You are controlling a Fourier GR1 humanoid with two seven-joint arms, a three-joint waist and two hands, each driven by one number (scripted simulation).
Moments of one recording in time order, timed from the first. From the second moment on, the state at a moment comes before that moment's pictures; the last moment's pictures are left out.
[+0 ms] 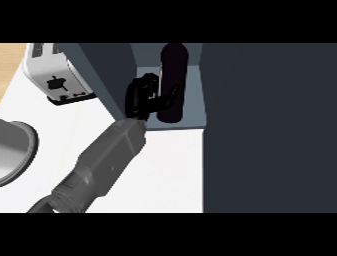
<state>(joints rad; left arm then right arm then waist) -0.93 0.00 -0.49 -0.34 1.07 0.32 -0.69 0.02 -0.08 -0.12 -2.21 -0.31 0.35 0.33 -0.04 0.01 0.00</state>
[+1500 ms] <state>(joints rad) -0.87 0.00 -0.49 -0.39 1.01 0.29 -0.87 0.05 -0.09 -0.13 -2.25 -0.30 0.36 0.32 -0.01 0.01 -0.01</state>
